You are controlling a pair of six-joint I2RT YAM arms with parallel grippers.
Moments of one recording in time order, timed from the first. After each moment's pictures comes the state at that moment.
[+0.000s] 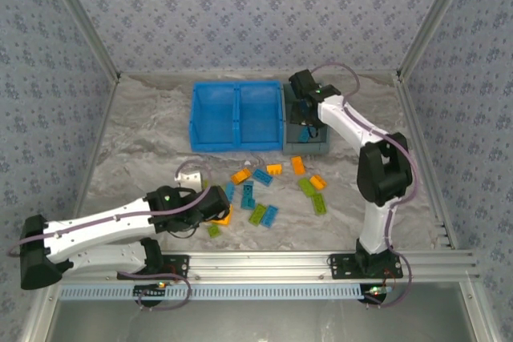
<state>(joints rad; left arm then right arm) -1.21 1.00 0.78 -1.06 -0.45 -1.38 0.44 1.87 1.61 -0.83 0.24 0.52</state>
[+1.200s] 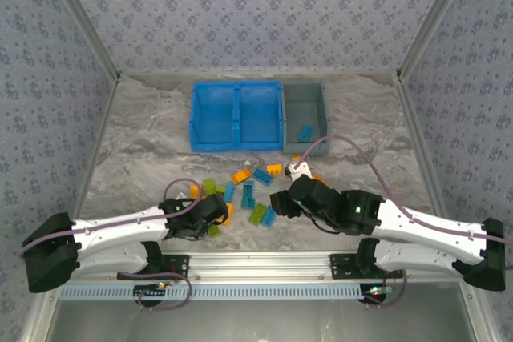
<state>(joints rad) -1.10 1.06 0.46 -0.65 -0.34 -1.96 1.20 0.93 0.81 -0.63 0.32 0.70</state>
